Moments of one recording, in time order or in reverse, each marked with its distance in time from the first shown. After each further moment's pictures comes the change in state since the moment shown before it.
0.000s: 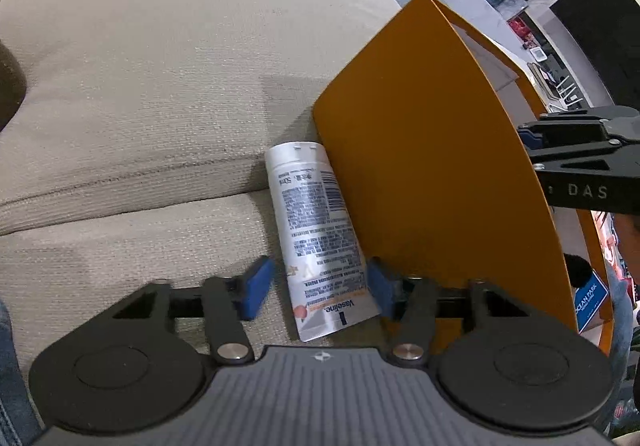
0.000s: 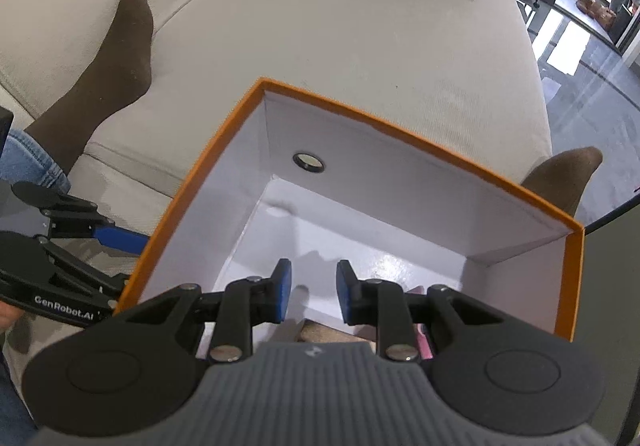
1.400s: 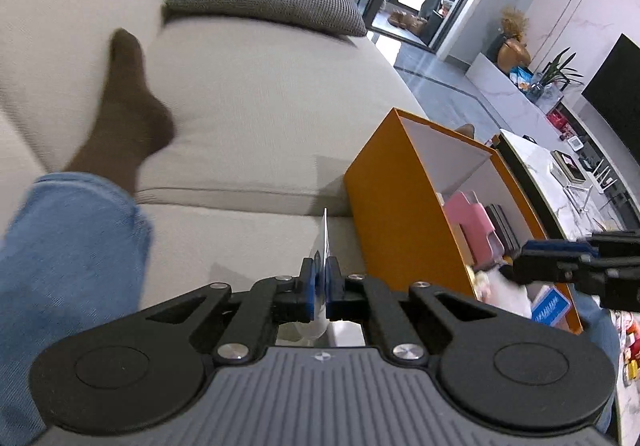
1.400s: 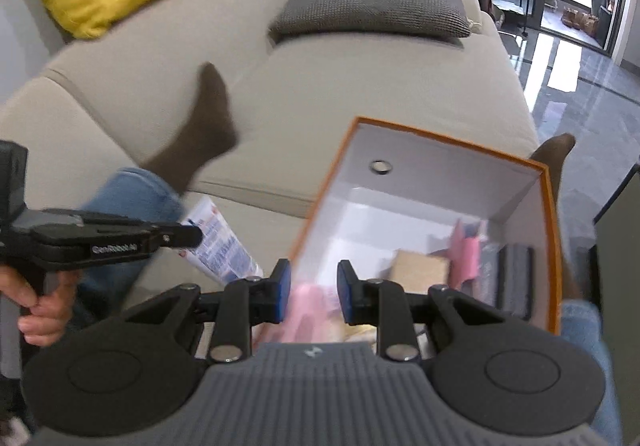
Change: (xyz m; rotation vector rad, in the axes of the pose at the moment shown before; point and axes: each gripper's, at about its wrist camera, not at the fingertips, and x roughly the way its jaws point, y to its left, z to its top) left arm -0.148 -0.055 -0.099 -0.090 -0.346 0.209; right arm -0.129 0.054 -0.083 0.089 -0.236 0.133
